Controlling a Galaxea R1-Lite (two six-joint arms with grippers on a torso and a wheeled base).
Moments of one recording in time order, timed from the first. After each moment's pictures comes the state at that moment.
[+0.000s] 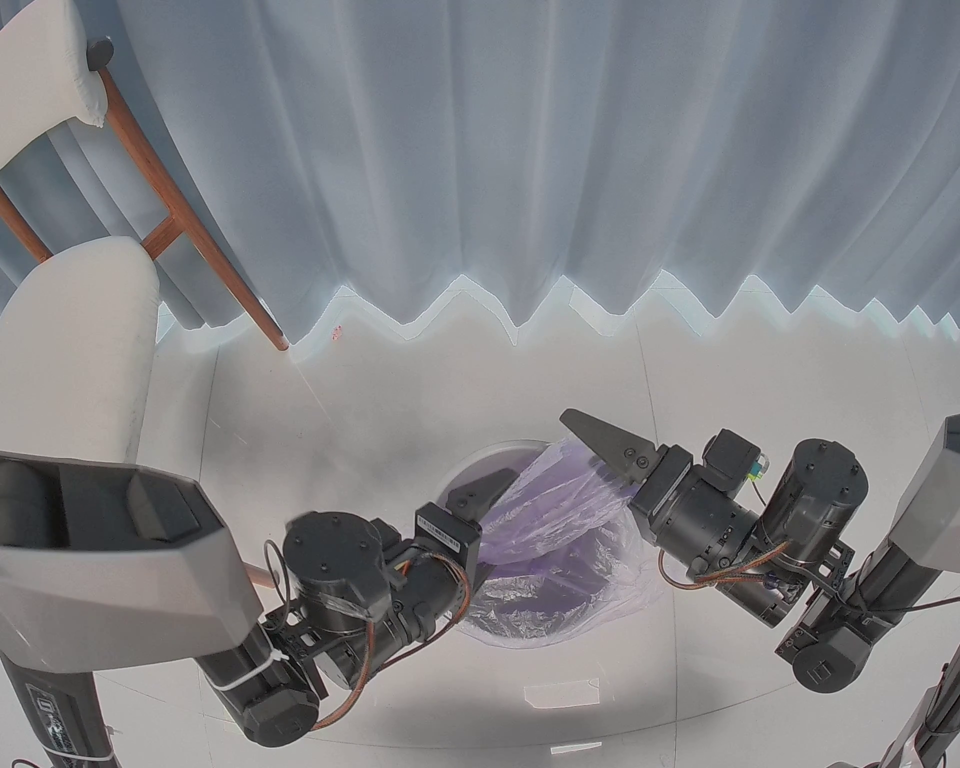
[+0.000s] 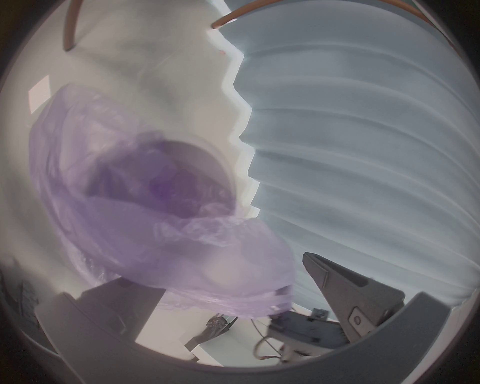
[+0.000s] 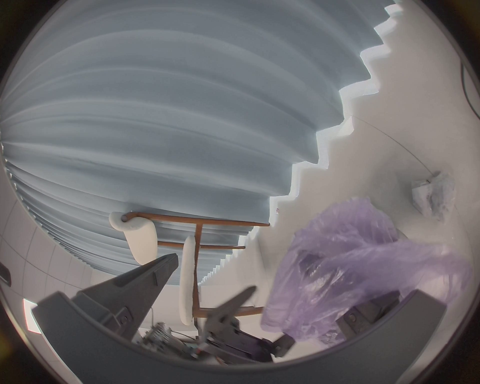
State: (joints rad) left arm -0.75 2.15 -0.53 -1.55 0.07 -1.51; right arm 0.68 1.95 -0.47 -1.55 0.06 0.96
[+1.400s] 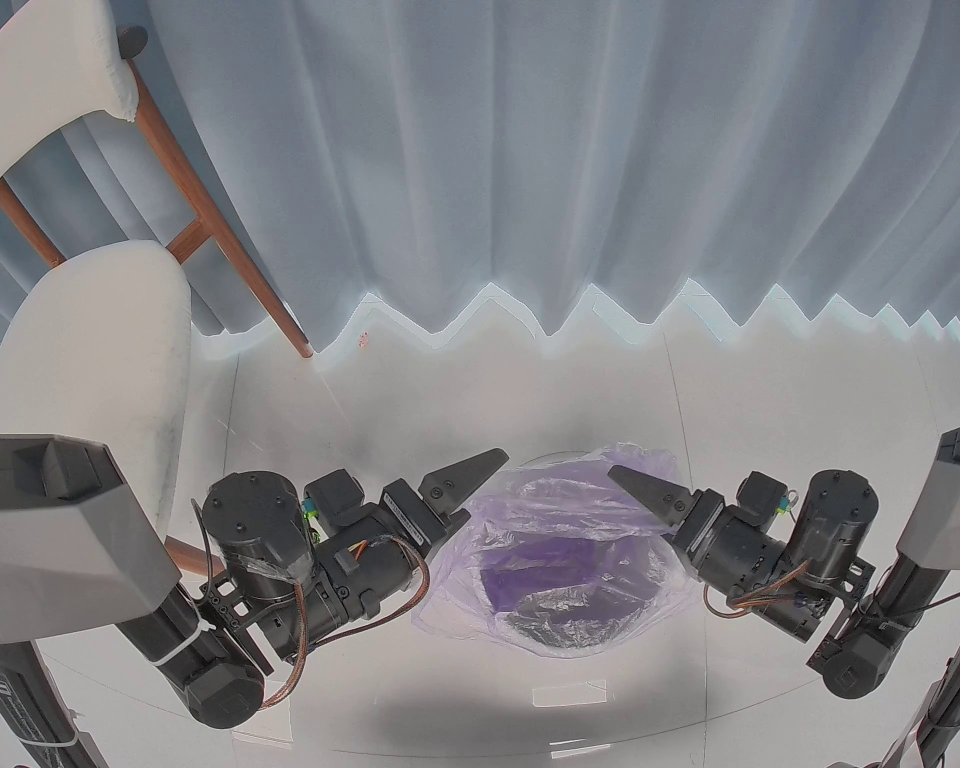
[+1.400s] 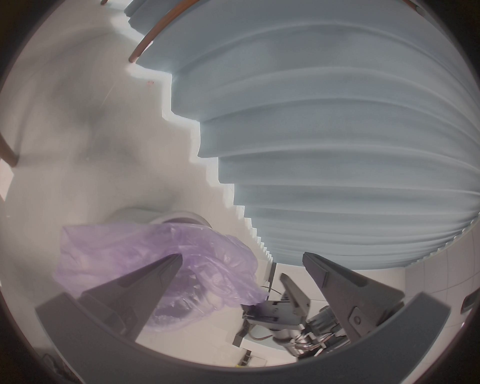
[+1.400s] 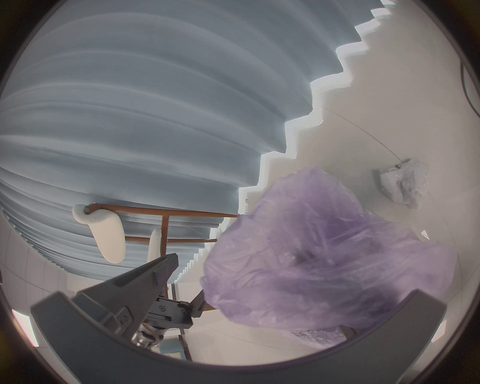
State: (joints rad) left arm -0.66 2.01 -0.47 -1.54 -0.14 -1.14; right arm 0.58 1.95 -0.30 -1.55 0.09 0.95
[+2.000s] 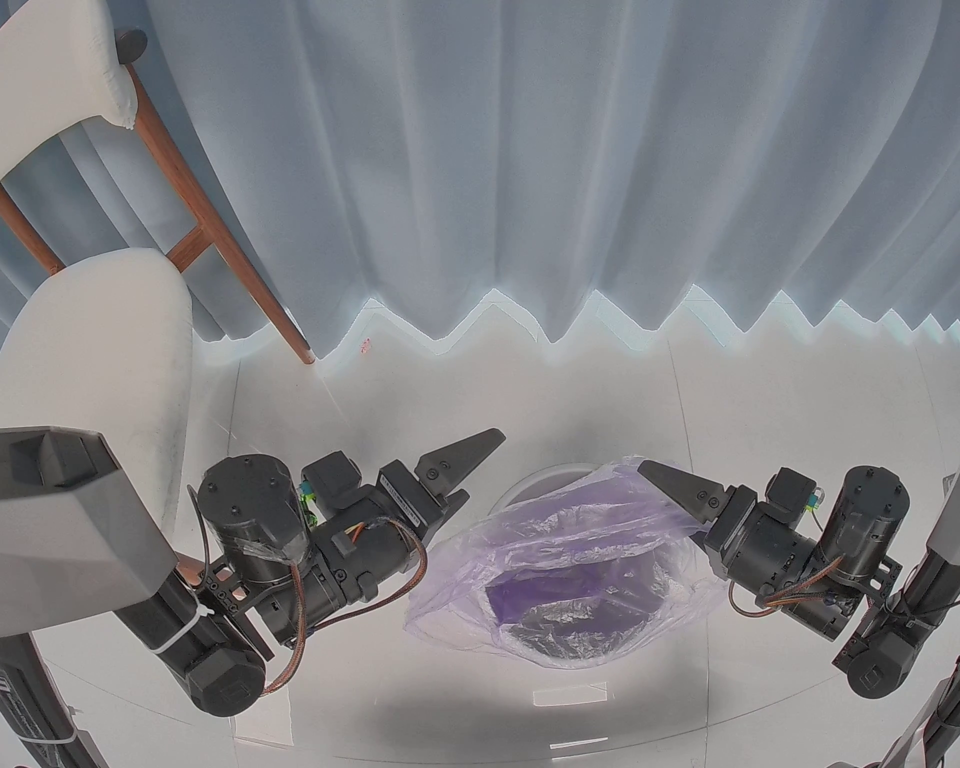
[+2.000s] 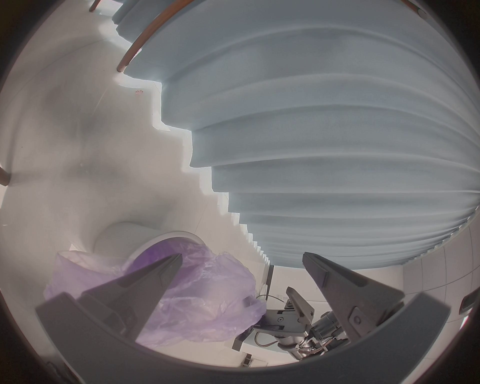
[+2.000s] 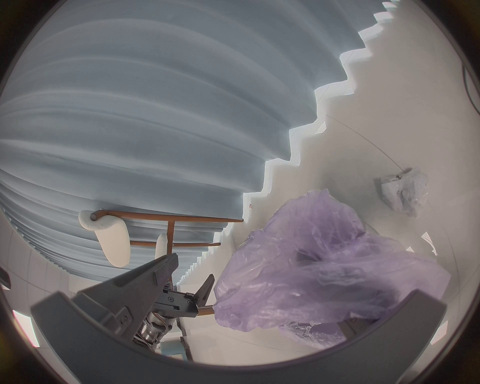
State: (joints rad) left arm -0.63 2.01 -0.51 -1.54 -0.16 -1.12; right arm 0.54 1.87 -0.23 -1.55 0.12 0.95
